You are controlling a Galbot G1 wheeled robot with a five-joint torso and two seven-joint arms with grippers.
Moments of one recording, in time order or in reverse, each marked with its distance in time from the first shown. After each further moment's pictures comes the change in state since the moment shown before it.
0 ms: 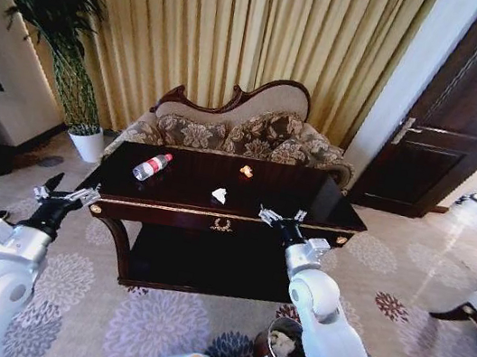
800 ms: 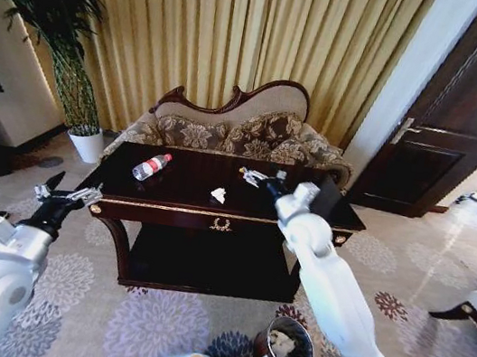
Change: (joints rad) left arm 0.033 0.006 -0.008 -0.044 0.008 0.023 -0.053; right arm 0.597 -0.050 -0.300 -0.337 0.321 -0.138 0.000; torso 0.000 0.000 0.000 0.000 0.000
